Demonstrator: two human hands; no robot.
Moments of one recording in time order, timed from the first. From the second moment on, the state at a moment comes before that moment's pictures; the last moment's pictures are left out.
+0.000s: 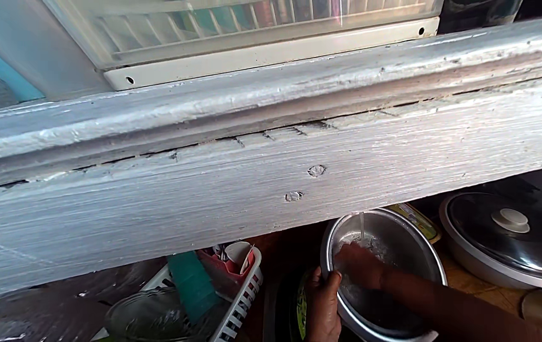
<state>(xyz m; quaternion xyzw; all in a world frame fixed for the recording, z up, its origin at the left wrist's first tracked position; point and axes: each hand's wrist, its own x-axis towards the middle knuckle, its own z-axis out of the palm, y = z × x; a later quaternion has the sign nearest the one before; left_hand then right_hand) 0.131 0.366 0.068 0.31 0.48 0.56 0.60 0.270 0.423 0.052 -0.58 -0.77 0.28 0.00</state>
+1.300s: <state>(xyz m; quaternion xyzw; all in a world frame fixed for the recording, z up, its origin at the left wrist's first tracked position) 0.119 0.364 0.069 0.31 0.49 0.57 0.58 0.257 0.421 0.051 -0.53 -0.81 0.27 0.02</state>
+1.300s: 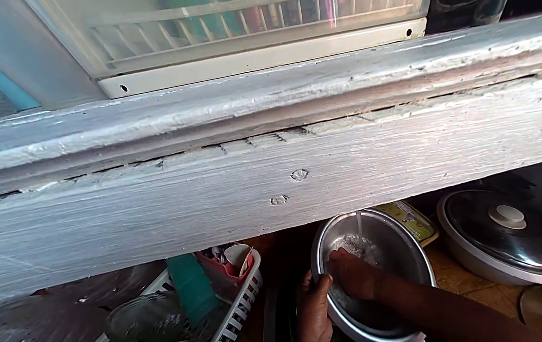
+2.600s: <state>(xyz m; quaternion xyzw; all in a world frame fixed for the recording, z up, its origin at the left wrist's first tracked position) 0.109 0.352 0.082 0.30 0.48 0.63 0.54 0.274 0.441 0.064 -0.66 -0.69 0.30 -0.02</state>
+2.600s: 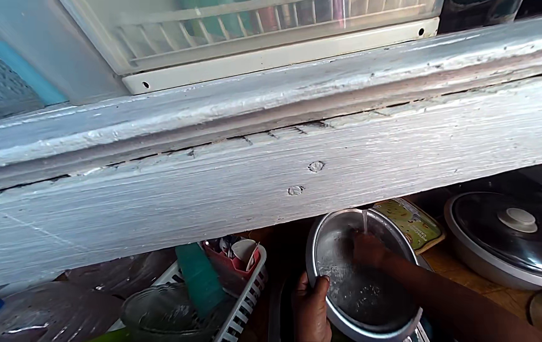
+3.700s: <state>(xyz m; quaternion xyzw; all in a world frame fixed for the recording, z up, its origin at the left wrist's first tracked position) 0.106 0.359 0.113 0.69 0.50 0.53 -0.01 0.273 0.397 -0.006 -0.59 -0.56 0.51 0.27</state>
